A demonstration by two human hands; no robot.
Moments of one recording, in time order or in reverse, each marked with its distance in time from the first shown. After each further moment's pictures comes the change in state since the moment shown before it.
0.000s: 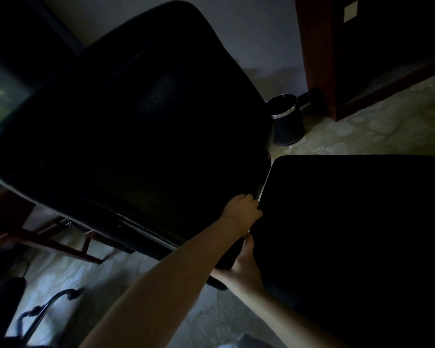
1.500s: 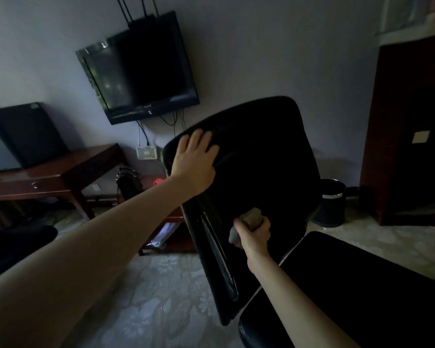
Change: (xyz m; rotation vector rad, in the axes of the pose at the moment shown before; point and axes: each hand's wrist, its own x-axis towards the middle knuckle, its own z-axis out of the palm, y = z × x) left_hand -0.227 -0.128 -0.104 -0.136 0.465 -0.957; right_hand -0.004 -0.154 0.004 0.243 0.050 -0.190
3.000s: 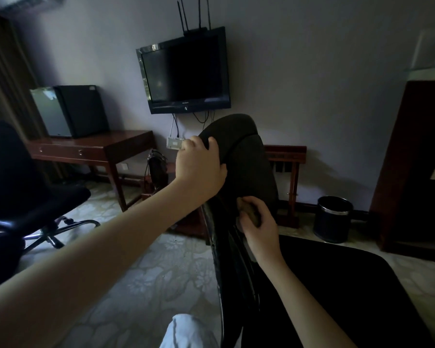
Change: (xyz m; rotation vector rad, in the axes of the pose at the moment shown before) left_hand -0.151 0.064 -0.126 0.038 -0.070 -0.438; right_hand -0.146 -0.038 -0.095 -0.096 -0.460 -0.583
